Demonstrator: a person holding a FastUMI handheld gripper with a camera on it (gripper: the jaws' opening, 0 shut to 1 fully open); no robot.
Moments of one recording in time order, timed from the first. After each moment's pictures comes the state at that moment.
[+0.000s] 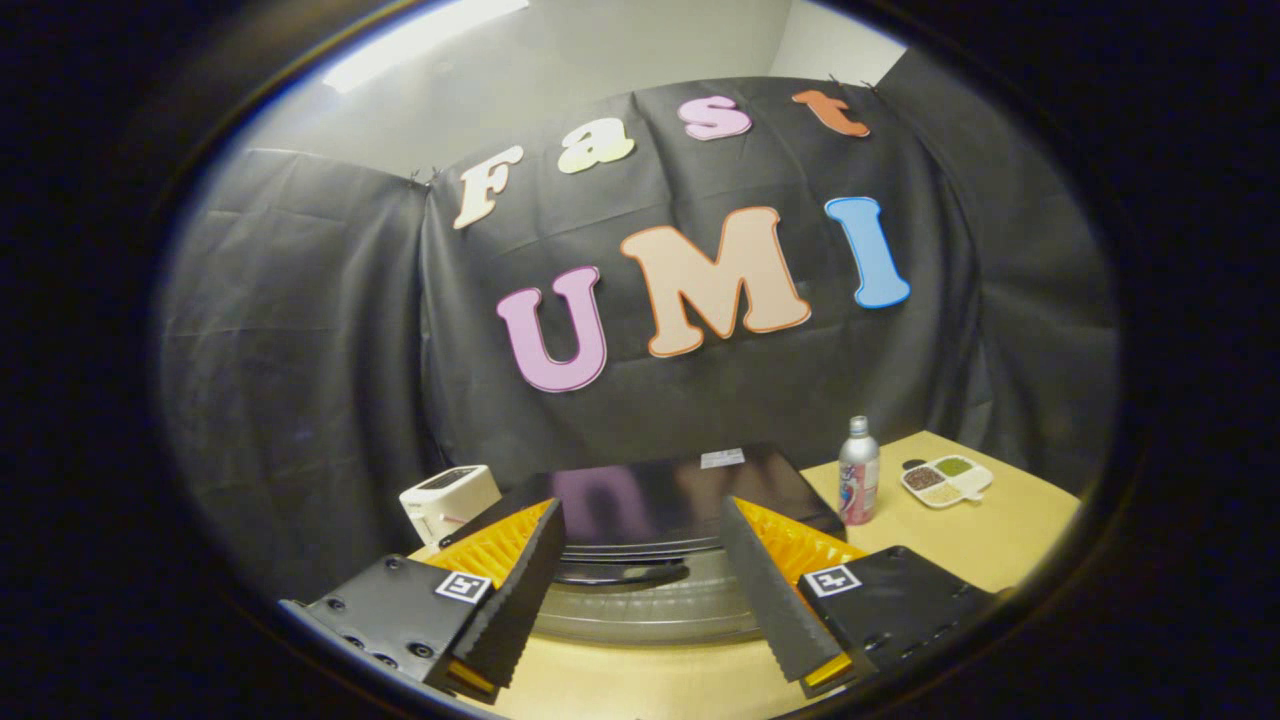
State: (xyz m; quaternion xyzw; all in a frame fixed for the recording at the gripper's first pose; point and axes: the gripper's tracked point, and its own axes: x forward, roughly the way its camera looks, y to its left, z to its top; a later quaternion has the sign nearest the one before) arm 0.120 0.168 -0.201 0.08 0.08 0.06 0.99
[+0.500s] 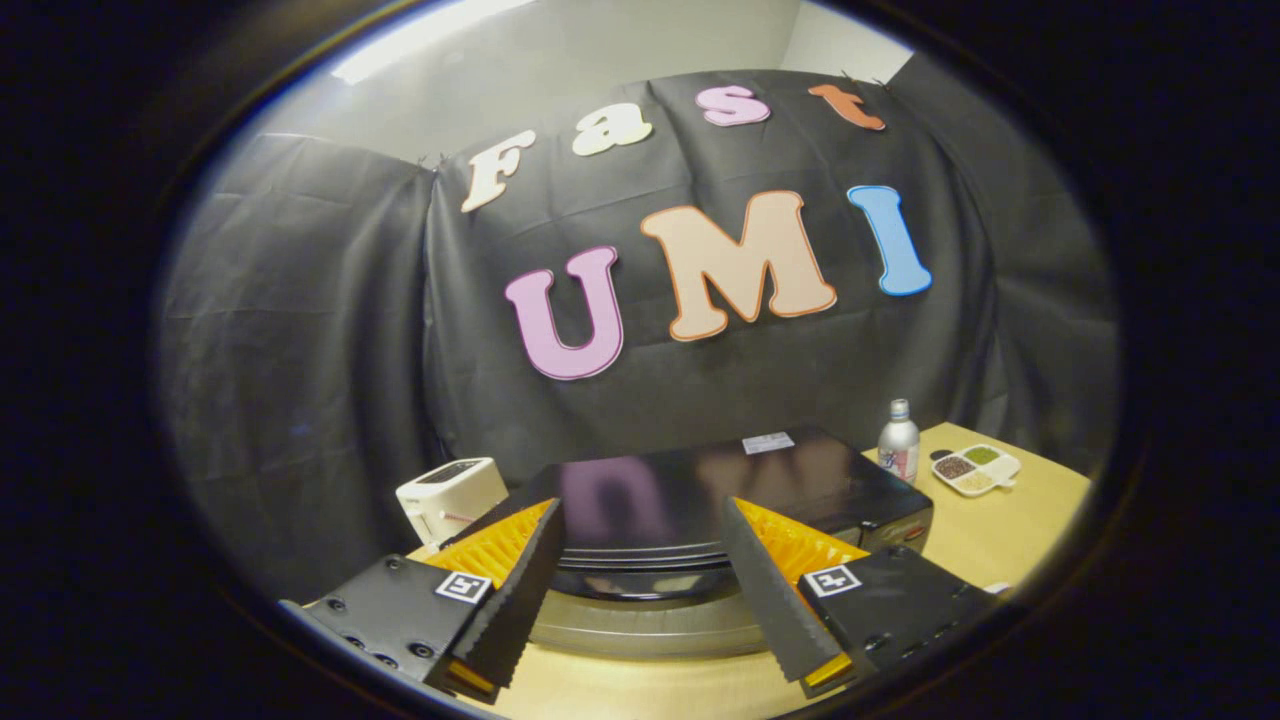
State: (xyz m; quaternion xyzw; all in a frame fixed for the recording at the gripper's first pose) arm 0.147 0.210 -0.236 0.08 0.09 0.06 0.99
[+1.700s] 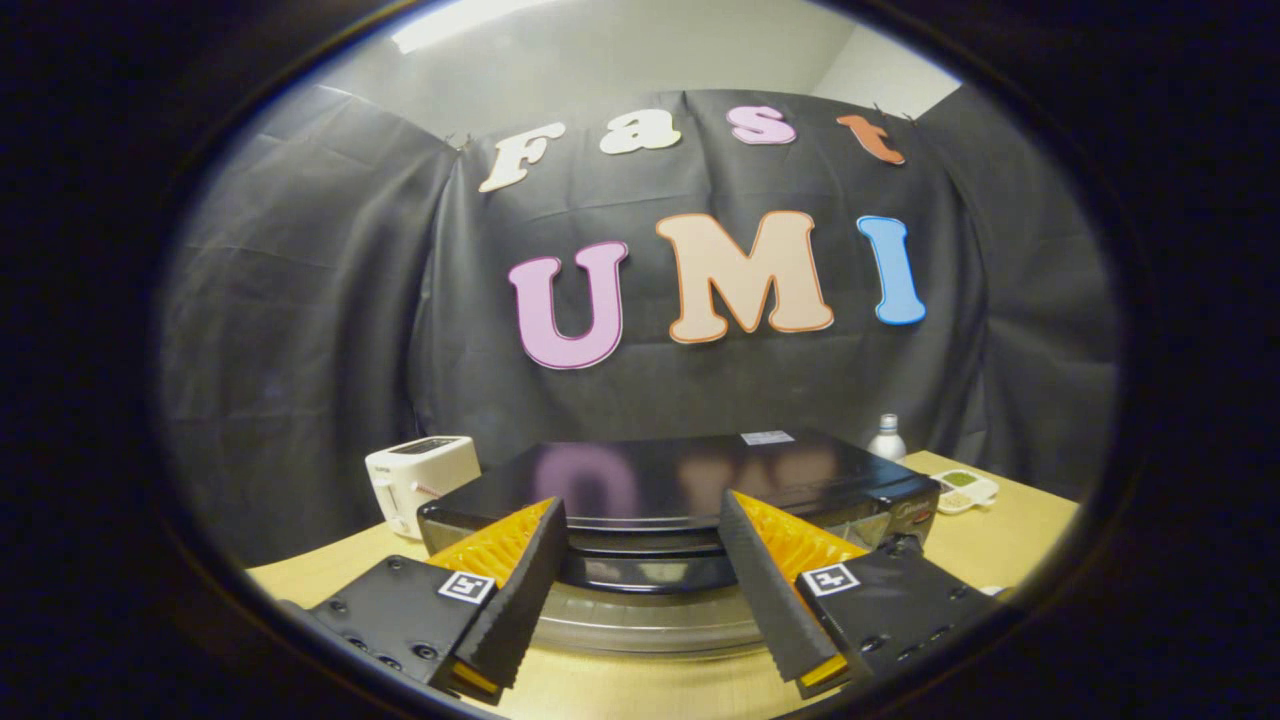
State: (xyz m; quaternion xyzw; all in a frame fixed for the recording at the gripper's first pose) arm 0.135 0.221 -0.256 0.02 0.05 0.03 1.00
